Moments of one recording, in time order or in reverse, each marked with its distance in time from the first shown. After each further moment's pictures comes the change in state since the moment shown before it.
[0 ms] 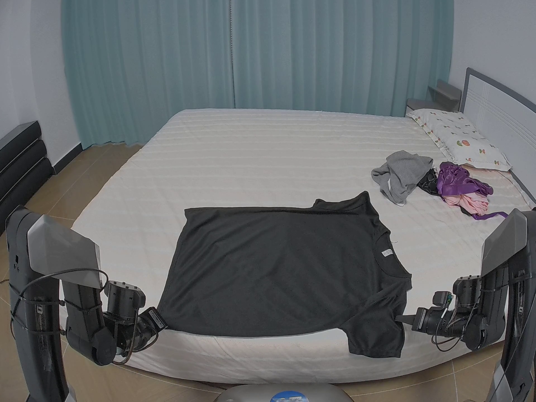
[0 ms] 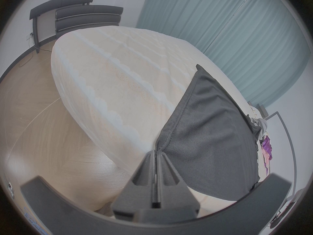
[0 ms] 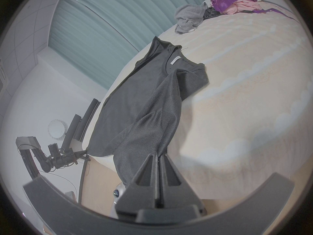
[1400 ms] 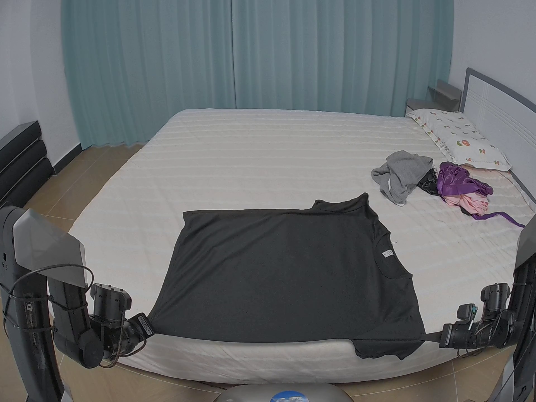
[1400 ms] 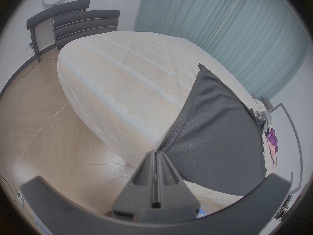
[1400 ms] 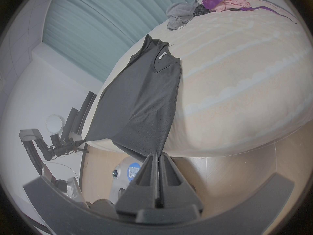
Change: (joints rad) left arm 0.057 -0.055 0.095 -0.002 -0.004 0.109; right arm -0.224 -0.161 0.178 0.248 0.113 -0.291
